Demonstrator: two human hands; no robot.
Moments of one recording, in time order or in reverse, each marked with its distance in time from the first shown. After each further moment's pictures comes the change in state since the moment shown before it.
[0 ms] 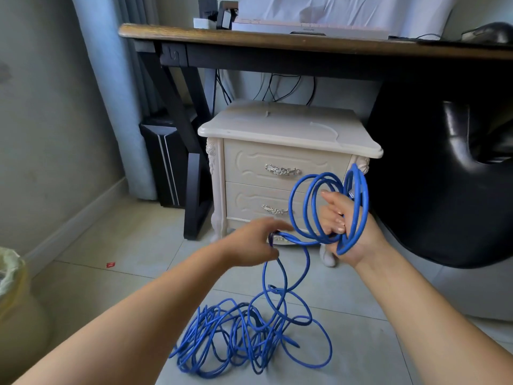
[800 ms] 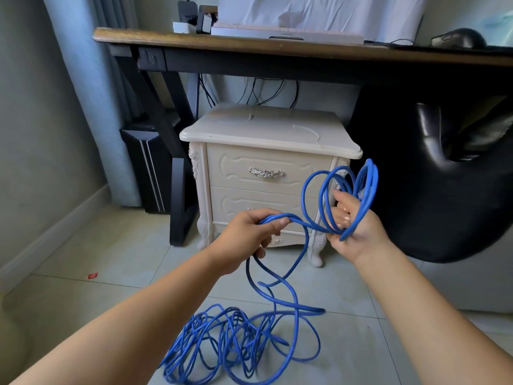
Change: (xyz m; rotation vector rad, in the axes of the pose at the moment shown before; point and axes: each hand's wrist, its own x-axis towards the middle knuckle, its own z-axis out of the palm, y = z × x) left_hand 0.004 0.030 0.011 -0.769 0.188 -0.023; right_hand 0.008 -0.020 -0.029 0.058 0.299 -0.101
